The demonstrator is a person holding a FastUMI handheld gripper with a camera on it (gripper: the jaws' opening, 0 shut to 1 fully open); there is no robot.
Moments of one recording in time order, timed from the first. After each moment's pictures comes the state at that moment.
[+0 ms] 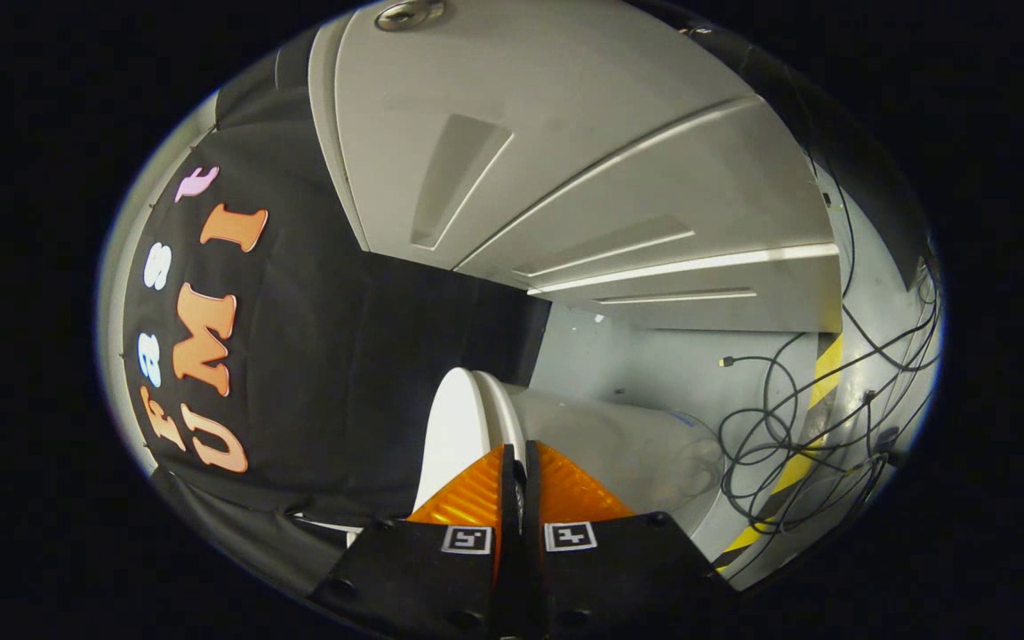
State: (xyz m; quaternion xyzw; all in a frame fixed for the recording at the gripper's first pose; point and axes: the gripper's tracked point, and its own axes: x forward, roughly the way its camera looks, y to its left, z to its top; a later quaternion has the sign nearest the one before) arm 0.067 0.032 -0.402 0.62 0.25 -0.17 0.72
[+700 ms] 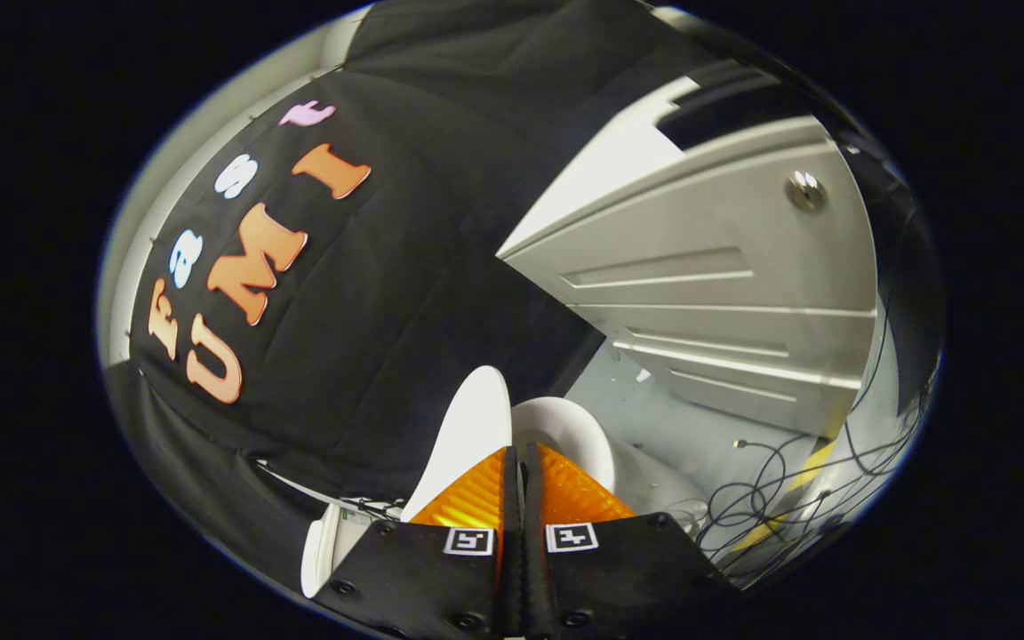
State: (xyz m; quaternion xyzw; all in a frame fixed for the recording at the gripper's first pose) arm 0.120 0.026 -0.285 0.44 0.18 -0.15 0.87
